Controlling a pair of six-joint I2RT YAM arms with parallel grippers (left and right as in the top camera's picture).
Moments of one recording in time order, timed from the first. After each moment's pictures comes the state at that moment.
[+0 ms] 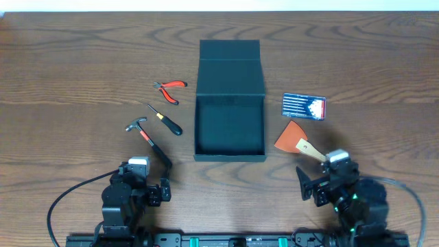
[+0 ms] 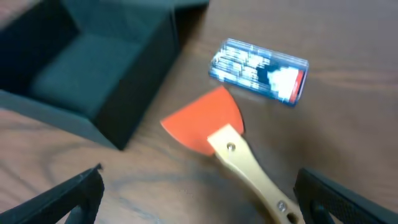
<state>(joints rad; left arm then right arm) -0.05 0.05 0.17 -0.73 0.09 -0.03 0.13 0.21 0.34 -0.70 -0.20 -0.06</state>
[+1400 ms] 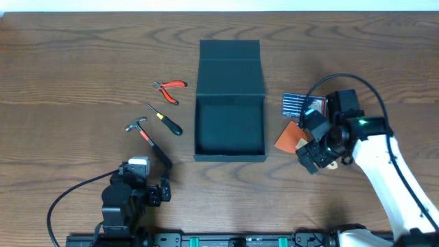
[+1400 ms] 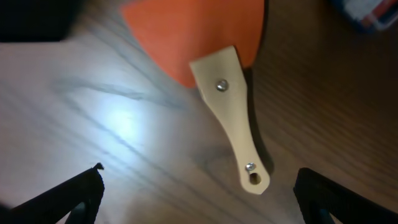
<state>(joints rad) -0.05 0.05 0.17 -0.73 0.09 -0.03 0.13 1.38 0.91 -0.98 -0.06 -0.43</state>
